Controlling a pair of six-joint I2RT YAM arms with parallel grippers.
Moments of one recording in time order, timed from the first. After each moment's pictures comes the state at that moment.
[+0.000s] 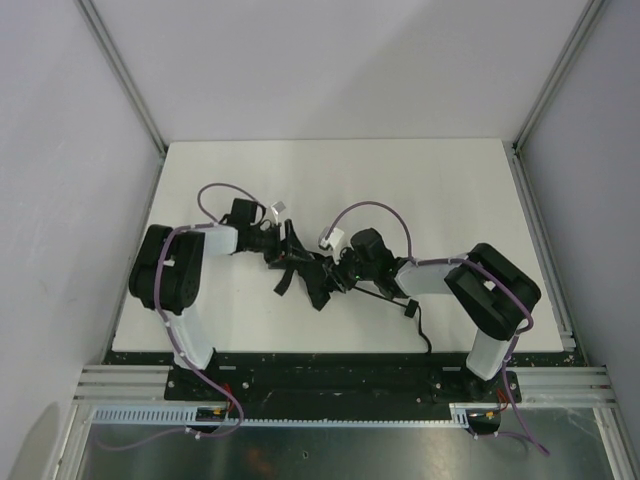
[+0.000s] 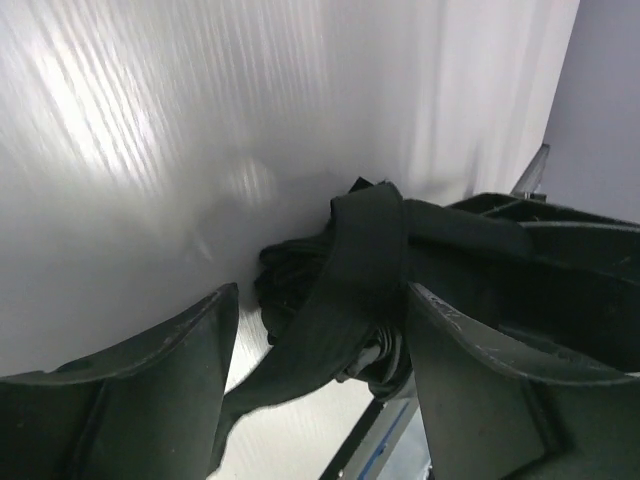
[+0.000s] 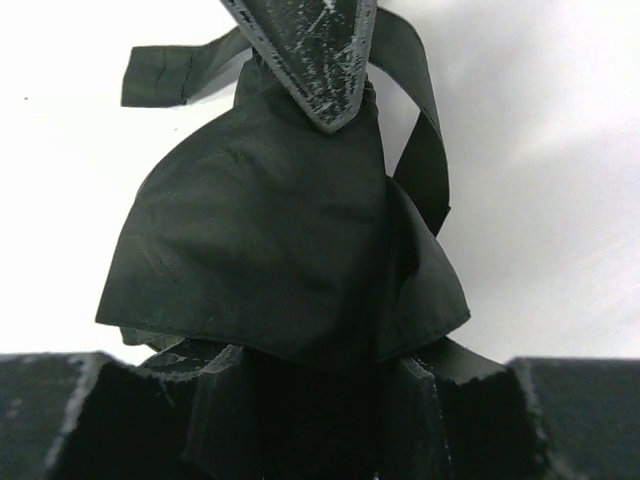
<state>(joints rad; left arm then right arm) -0.21 1.86 0.97 -0.15 0.83 -0.42 0.77 1.76 0.80 0.39 -0.30 -0.11</state>
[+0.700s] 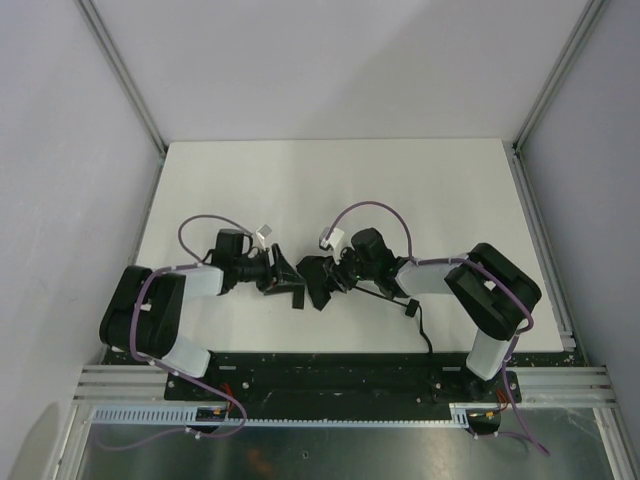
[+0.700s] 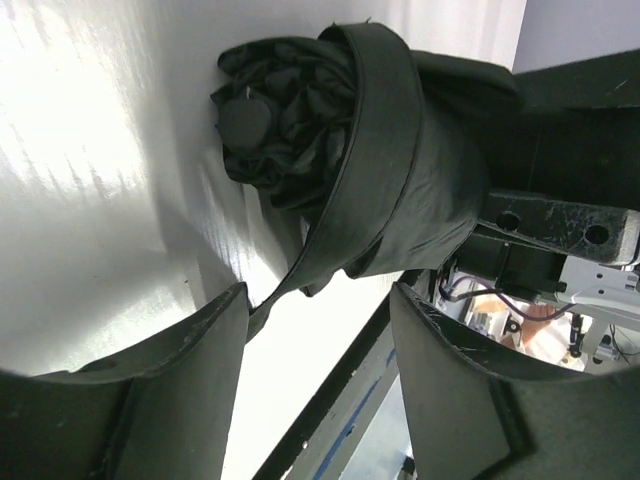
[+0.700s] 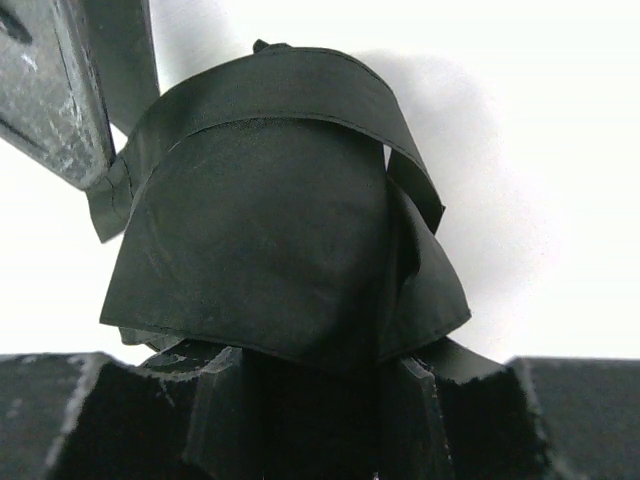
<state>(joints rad) -0.21 1.52 0.52 0.15 0.84 -0.64 0.77 1.76 0.80 0.37 -0.32 -0.13</state>
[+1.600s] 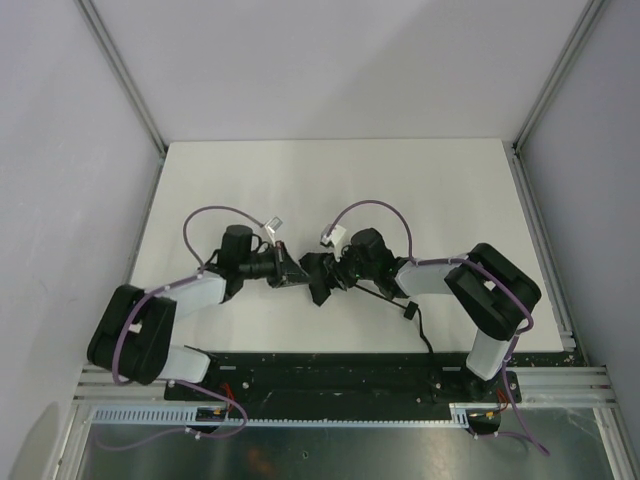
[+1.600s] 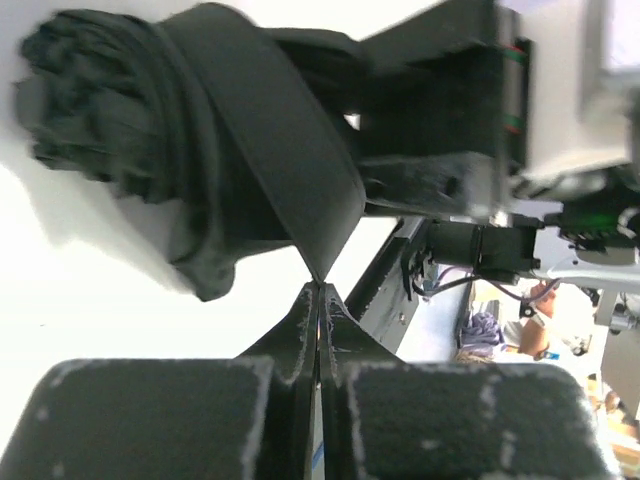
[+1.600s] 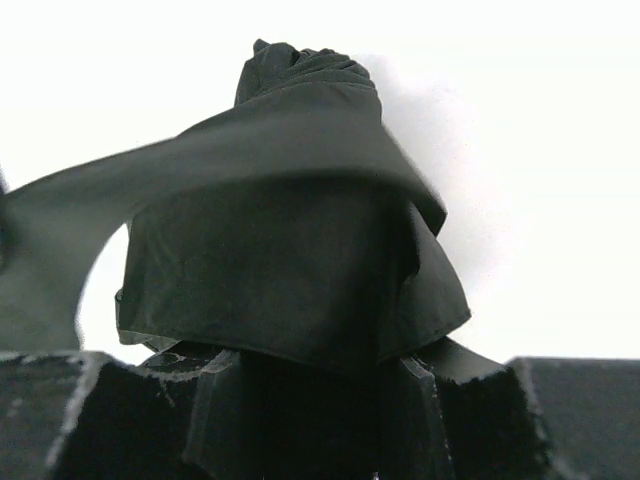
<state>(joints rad) -0.32 1.42 0.51 0.24 0.81 -0.73 0.77 1.76 0.80 0.38 -0.25 -0.10</state>
